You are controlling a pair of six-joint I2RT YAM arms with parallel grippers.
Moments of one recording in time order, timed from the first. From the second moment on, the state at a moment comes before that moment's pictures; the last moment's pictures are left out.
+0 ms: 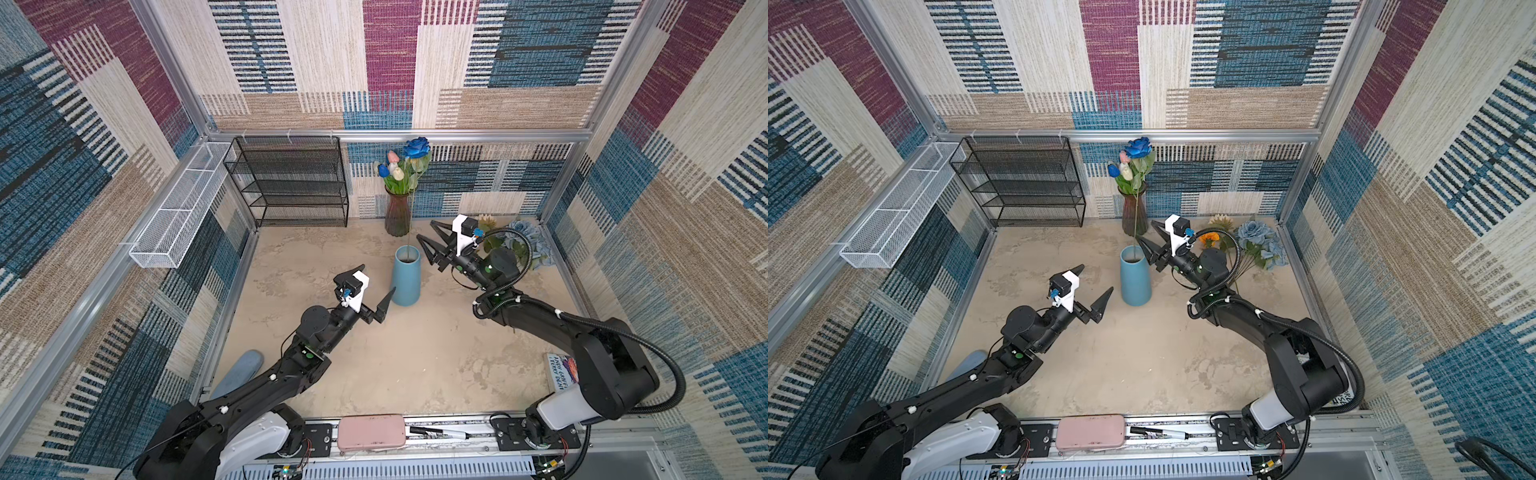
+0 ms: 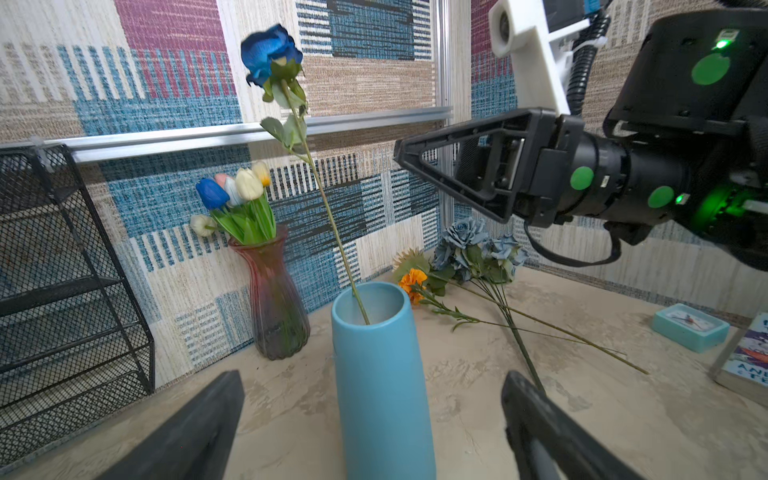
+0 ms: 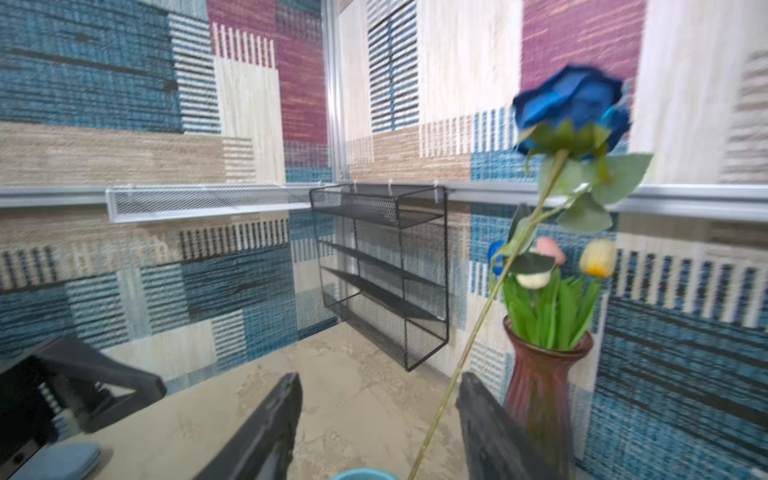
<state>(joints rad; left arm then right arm) -0.63 1.05 0.43 0.78 0.05 0.12 0.45 1.49 0.87 0.93 -0.37 0.14</state>
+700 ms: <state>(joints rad) -0.63 1.08 0.49 0.64 0.24 0.18 0.10 1.91 1.31 -0.13 0.04 0.25</state>
